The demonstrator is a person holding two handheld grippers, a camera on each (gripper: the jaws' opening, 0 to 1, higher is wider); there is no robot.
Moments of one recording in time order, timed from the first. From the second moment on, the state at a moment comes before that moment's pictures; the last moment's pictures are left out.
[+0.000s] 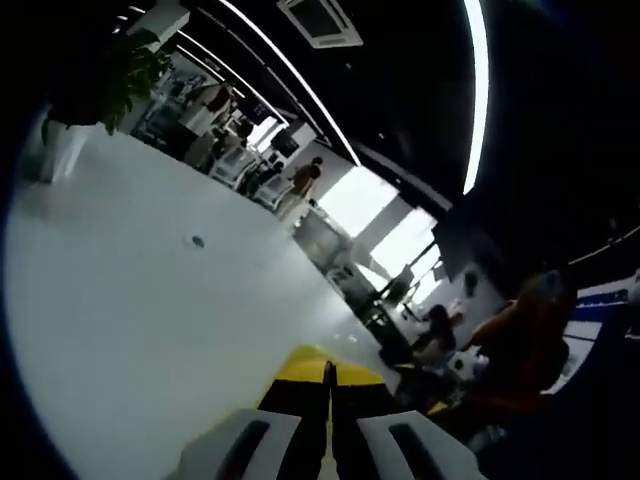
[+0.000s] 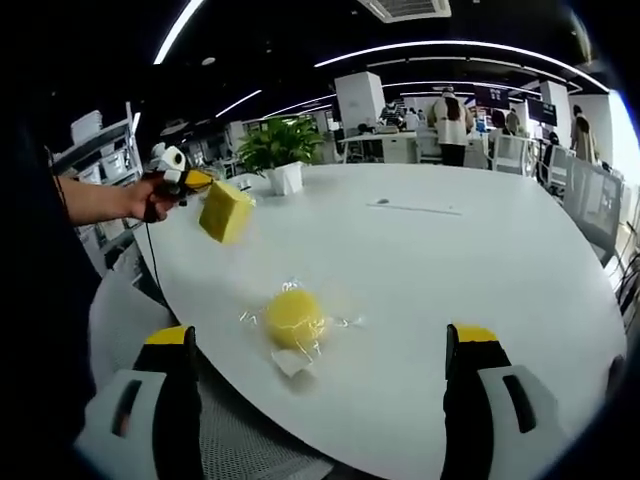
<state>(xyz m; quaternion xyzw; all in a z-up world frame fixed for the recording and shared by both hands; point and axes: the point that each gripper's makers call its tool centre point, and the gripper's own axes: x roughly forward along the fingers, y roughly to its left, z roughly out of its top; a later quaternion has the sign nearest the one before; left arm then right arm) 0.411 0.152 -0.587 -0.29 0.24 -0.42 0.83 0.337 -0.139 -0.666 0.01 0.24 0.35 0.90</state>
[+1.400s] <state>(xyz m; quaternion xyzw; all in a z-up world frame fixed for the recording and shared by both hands) 0.380 0.119 -0.457 -0.13 0.13 -0.50 0.85 0.371 -0.072 -0.537 -0.01 0.10 0.45 0.89</state>
